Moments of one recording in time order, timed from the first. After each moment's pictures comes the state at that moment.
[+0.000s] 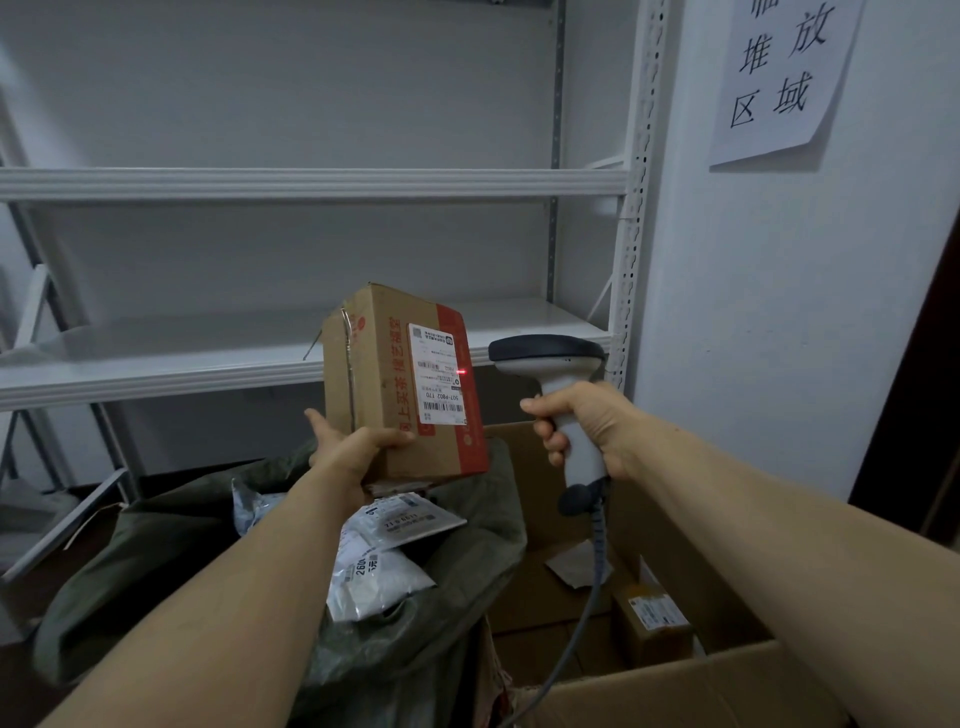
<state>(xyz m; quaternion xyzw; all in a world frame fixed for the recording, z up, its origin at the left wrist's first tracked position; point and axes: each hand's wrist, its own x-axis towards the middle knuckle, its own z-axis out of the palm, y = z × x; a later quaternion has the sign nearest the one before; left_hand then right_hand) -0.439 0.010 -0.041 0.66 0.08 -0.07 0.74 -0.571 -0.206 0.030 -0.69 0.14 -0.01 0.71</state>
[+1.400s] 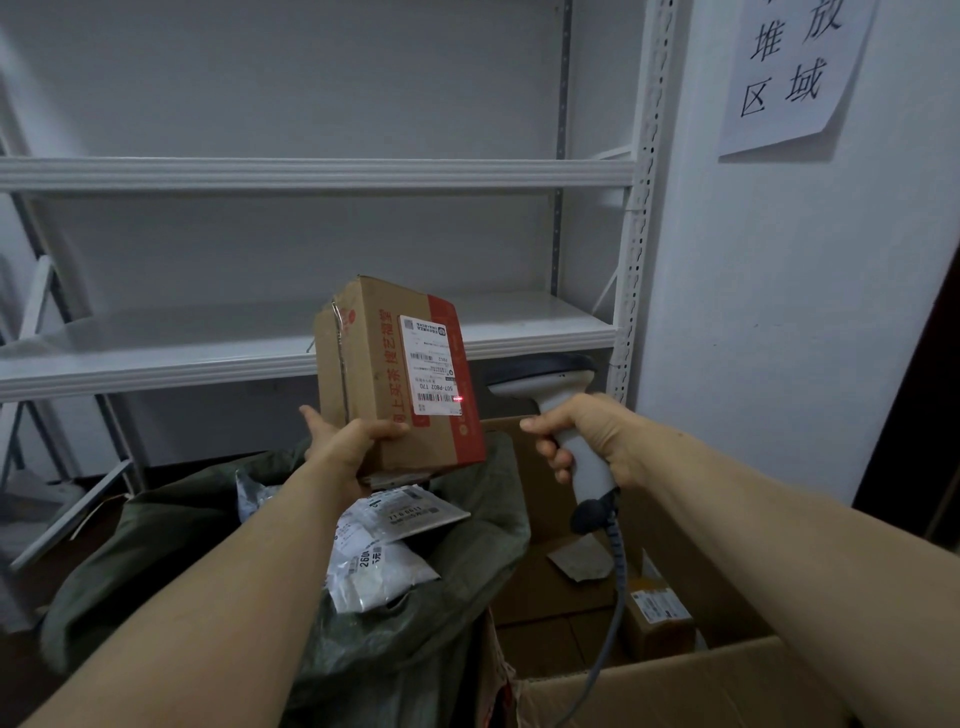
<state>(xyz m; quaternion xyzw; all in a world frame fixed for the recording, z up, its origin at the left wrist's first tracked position) -0.447 0.014 -0.034 0.64 0.09 -0.07 0.76 -0.570 -0.207 0.018 -0.72 0.14 0.06 0.68</state>
